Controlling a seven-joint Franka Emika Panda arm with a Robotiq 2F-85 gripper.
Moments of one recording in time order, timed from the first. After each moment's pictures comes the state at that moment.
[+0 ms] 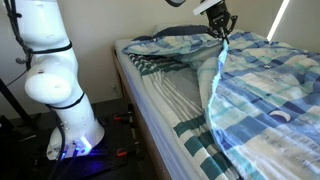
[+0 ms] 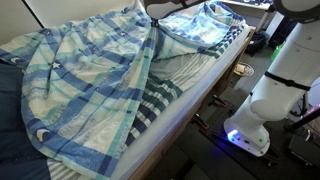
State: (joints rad) arm 0.07 0.07 0.05 -1.82 -0.58 2.09 -0.33
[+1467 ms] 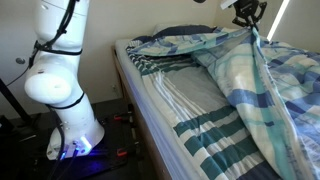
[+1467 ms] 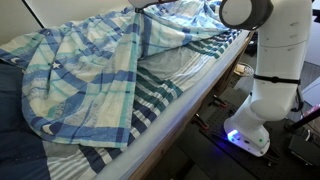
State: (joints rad) arm 0.07 0.43 0.03 -1.27 -0.58 2.09 -0.32
